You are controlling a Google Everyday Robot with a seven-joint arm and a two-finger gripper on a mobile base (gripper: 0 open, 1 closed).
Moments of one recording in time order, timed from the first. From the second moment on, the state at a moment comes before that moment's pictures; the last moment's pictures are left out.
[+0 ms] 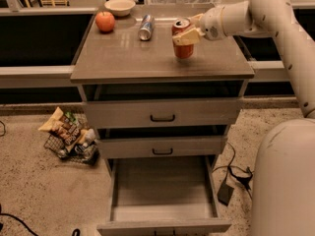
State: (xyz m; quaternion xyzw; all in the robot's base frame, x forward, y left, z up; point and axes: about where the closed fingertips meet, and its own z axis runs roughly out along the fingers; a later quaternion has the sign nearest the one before) arm 0.792 -0.095 0.908 -0.48 0.68 0.21 0.50
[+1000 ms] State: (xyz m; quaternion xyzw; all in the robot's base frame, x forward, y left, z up) arm 0.824 -0.091 0.893 -0.43 0.68 0.24 0.54
